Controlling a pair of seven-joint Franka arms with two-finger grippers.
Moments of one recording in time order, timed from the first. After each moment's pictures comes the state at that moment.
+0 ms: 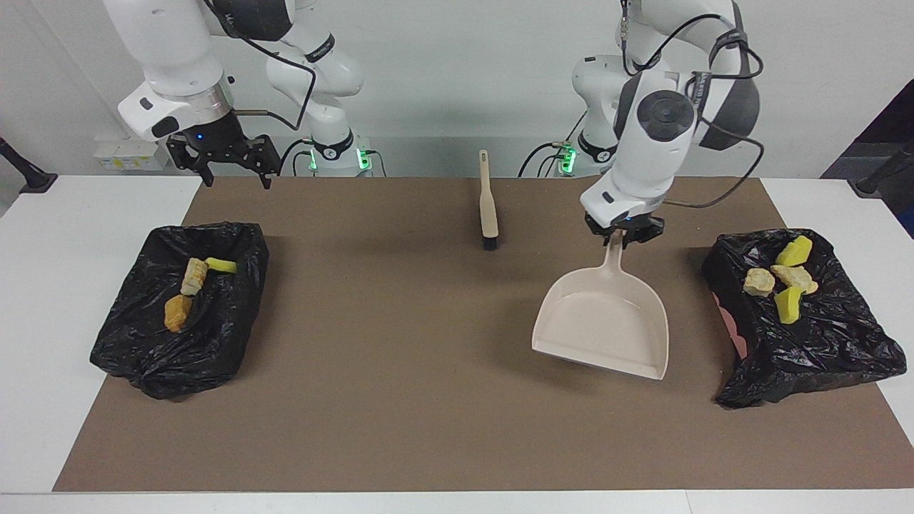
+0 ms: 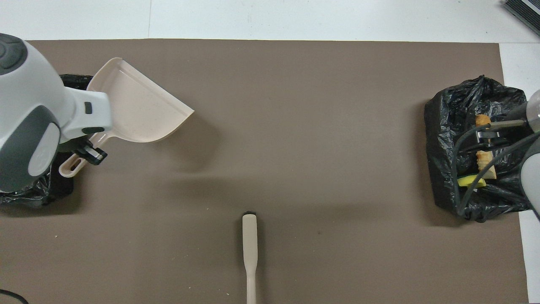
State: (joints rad) left arm -0.14 0.23 -0.35 -1.69 0.12 1.77 -0.27; right arm -0.07 -0.01 0.09 -1.52 -0.05 1.43 0.03
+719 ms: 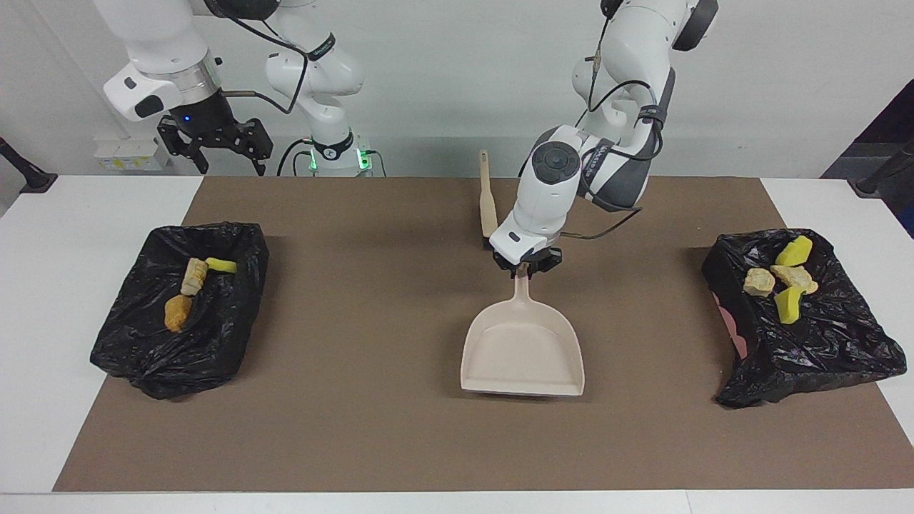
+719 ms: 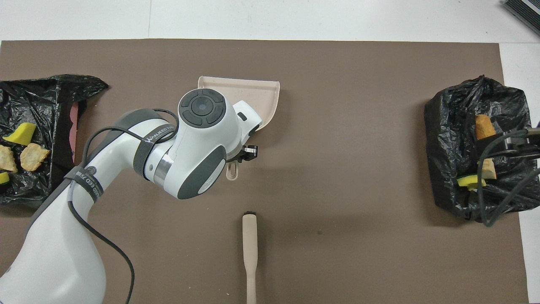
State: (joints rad) left arm -0.15 0.39 -0.48 -1.69 0.11 2.01 -0.56; right arm -0.06 -0.03 0.06 -1.52 -0.05 1.42 0.02
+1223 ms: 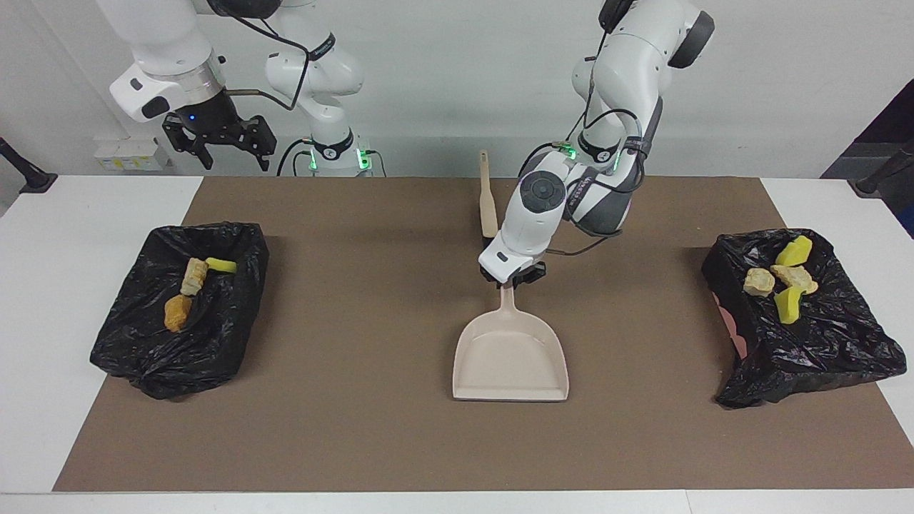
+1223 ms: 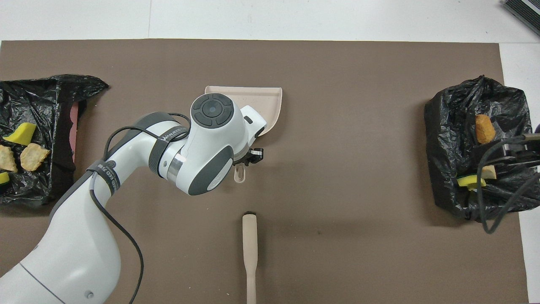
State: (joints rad) left arm -0.16 0.46 -0.50 -1.69 0.11 2.03 -0.58; right arm -0.05 -0.03 0.06 -1.52 -0.05 1.39 0.02
